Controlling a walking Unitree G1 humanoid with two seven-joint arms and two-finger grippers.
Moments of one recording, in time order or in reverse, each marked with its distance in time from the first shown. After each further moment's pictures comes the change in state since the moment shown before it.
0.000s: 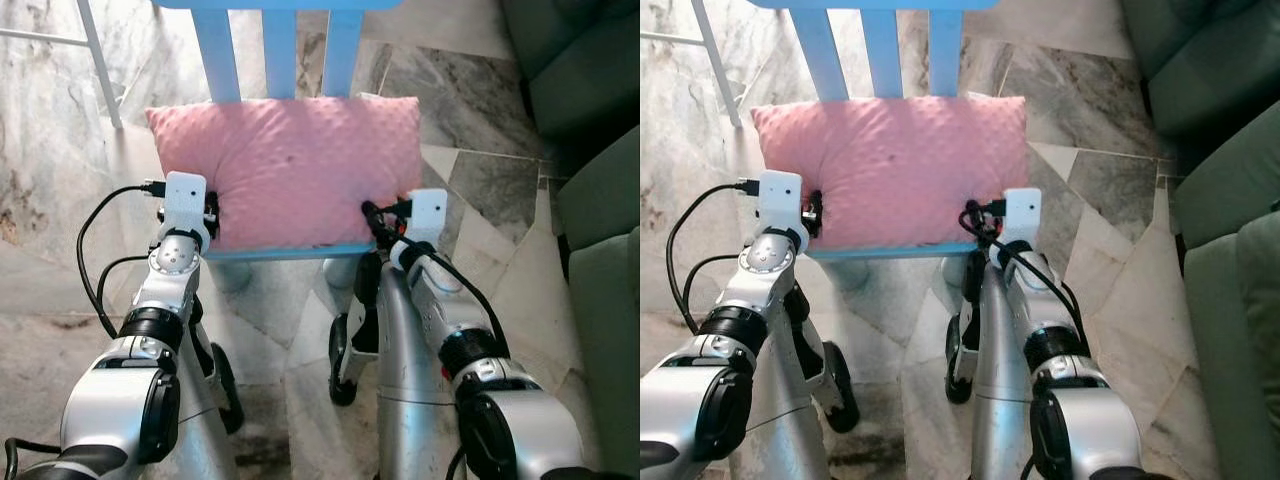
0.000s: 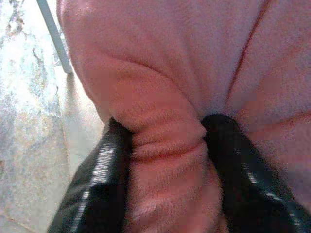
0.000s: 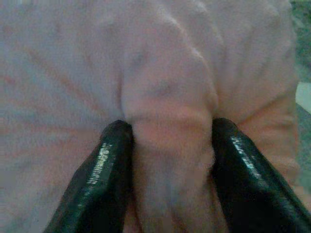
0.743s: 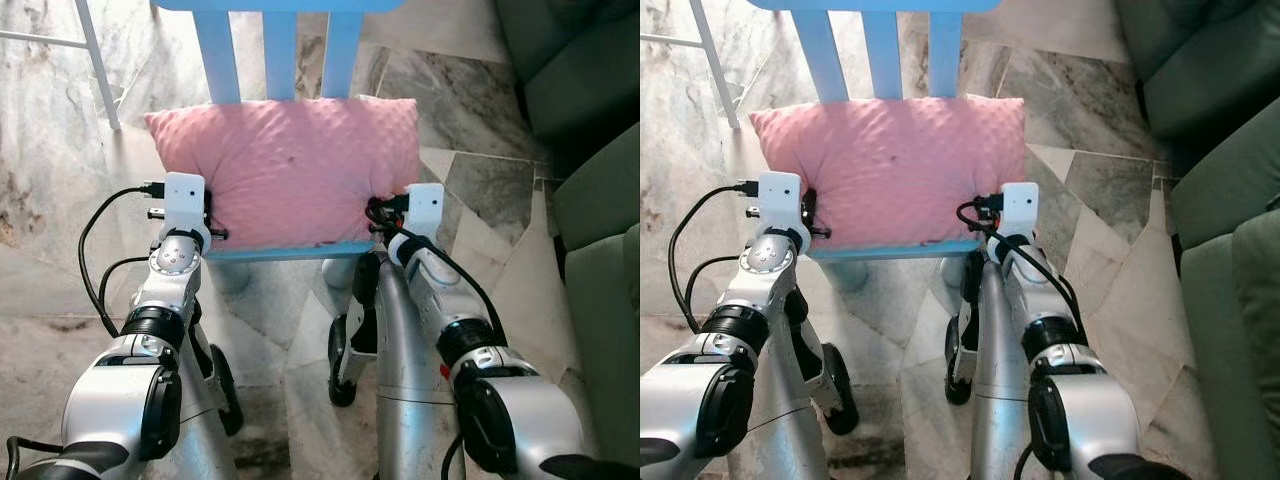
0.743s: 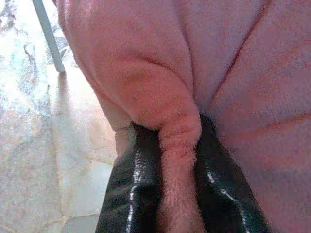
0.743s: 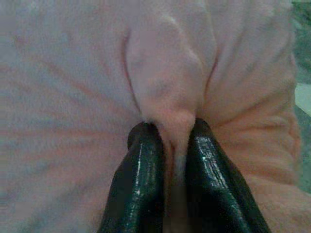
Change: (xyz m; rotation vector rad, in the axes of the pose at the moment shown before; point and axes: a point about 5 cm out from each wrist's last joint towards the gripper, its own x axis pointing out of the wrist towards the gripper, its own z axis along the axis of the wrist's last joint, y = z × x) left arm 0.001 -0.002 0.001 -0.045 -0.006 -0.015; right arm 0.006 0.002 0.002 -0.003 0.020 0.005
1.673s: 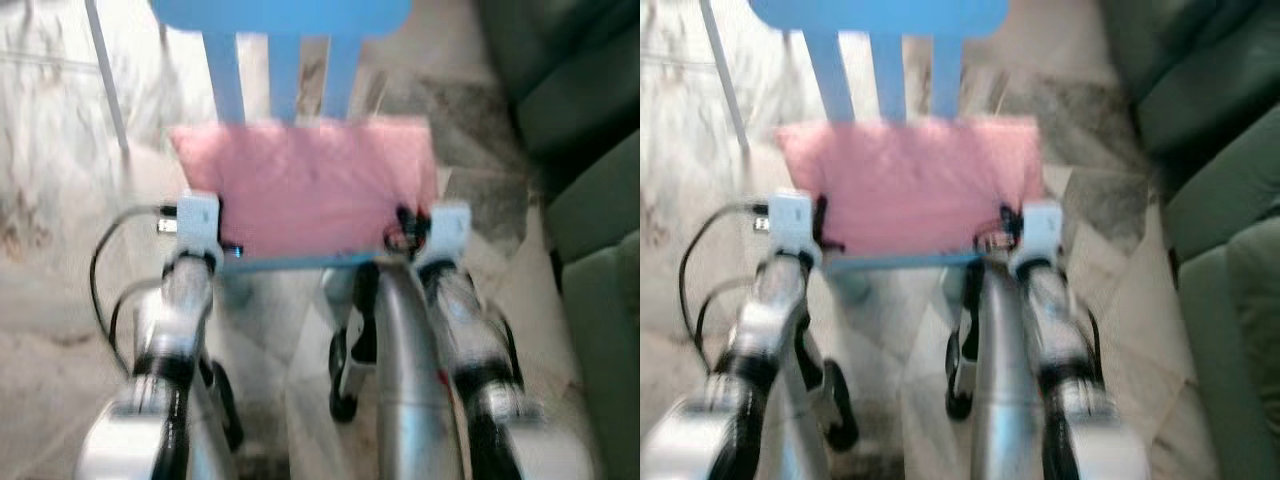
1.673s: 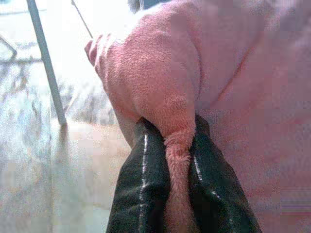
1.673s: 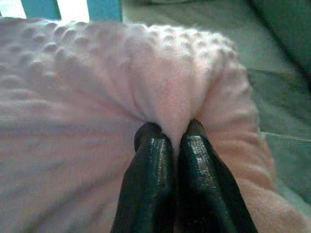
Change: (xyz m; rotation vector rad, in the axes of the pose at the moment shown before) left arm -0.037 -0.017 -0.012 0.024 -0.194 -0.011; right arm -0.044 -0.022 -0.020 -0.104 -0.137 -0.109
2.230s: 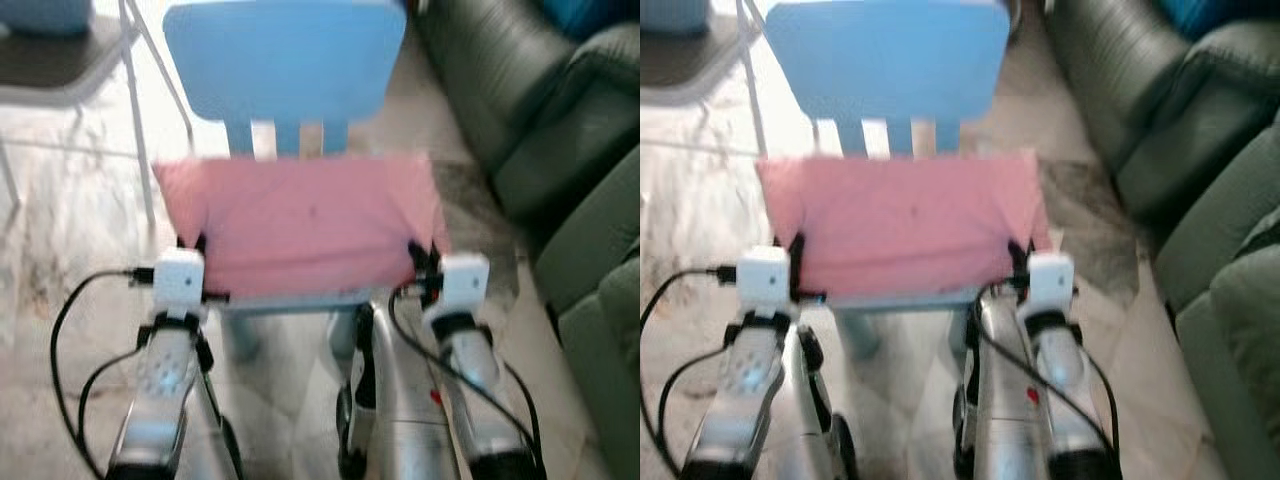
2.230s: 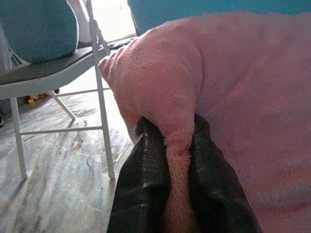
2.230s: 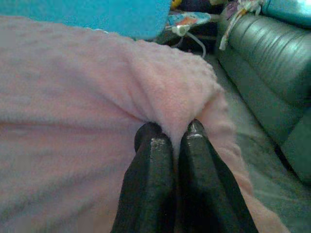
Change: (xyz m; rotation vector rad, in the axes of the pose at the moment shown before) left arm -0.079 0.009 -0.004 0.044 -0.048 0.045; right arm -0.065 0.006 -0.003 -0.085 -0.018 -0.025
